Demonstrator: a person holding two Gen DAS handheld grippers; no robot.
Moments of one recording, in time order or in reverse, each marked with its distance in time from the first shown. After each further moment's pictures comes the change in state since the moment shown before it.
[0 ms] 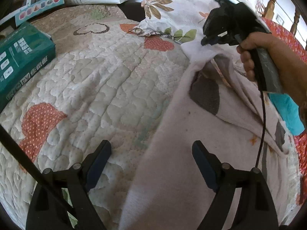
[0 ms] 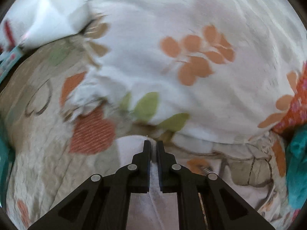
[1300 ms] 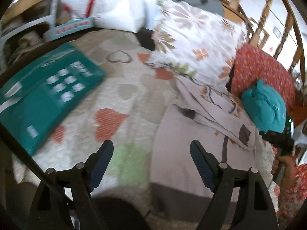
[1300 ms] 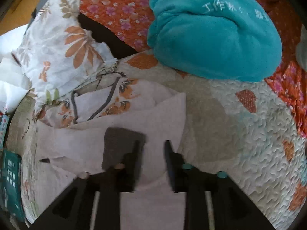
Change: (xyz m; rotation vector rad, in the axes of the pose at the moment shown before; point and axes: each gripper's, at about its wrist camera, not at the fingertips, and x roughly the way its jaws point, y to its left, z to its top) left arm -0.177 0.033 -0.002 -0.039 -0.058 -0.038; right arm -0.172 -0.256 -0.266 0.545 -0.071 -0.006
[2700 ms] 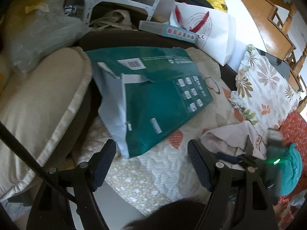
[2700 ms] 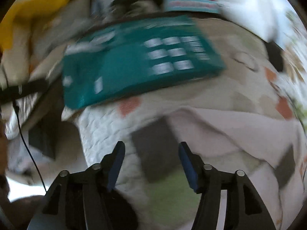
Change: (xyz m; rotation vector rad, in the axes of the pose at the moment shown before) left arm -0.082 0.221 -0.044 -0.442 -0.131 0.247; right arm 0.001 0.475 -0.259 -1.212 0.204 0.580
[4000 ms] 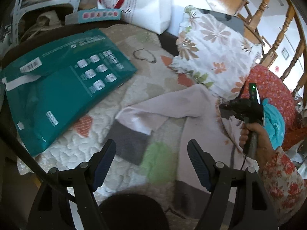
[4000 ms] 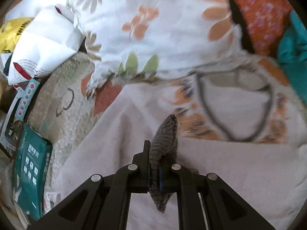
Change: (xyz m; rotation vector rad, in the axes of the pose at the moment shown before) left arm 0.032 -0.139 -0.034 0.276 0.138 -0.250; right arm -0.091 -0.331 -0.110 1.041 -0.147 -0.284
